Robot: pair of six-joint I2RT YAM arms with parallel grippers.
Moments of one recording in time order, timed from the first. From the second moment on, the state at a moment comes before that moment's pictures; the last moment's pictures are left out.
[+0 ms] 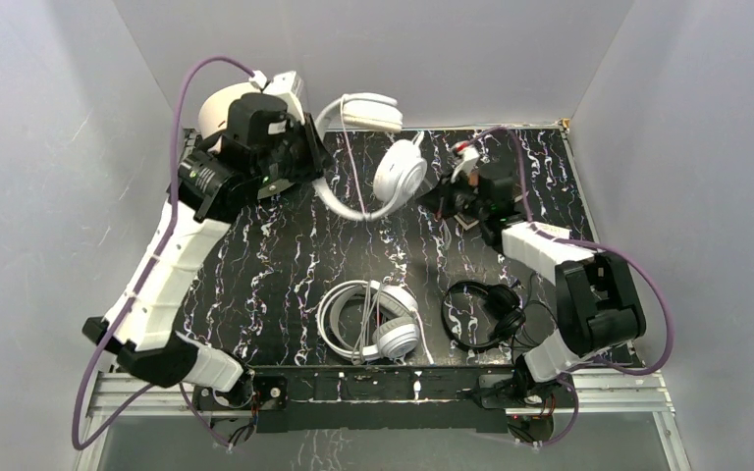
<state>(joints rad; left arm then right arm) -0.60 1.39 1.88 -0.99 -0.03 -0.52 0.26 1.54 0.88 0.38 -0.56 0.31</state>
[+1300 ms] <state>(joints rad) -0.61 1.81 1.77 -0.71 -0.67 -0.26 0.77 1.10 0.96 -0.36 -0.21 0.04</state>
